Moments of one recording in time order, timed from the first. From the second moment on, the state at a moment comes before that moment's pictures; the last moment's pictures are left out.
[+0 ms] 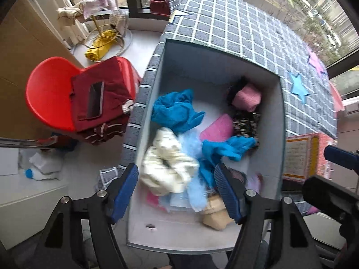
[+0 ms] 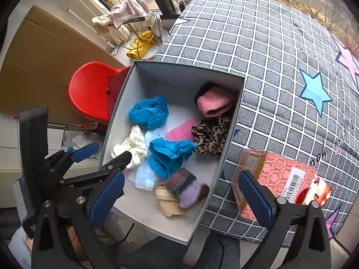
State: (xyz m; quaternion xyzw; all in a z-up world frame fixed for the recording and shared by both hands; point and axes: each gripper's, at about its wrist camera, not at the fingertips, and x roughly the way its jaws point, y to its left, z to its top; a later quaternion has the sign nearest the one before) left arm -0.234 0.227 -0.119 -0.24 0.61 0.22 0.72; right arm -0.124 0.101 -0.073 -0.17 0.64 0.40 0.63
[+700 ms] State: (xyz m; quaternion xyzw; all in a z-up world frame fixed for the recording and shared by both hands) left arm -0.243 0.206 -0.110 -0.16 0.62 0.23 0.73; right arm -0.149 0.083 -0.065 -0.21 0.63 0.35 0.66
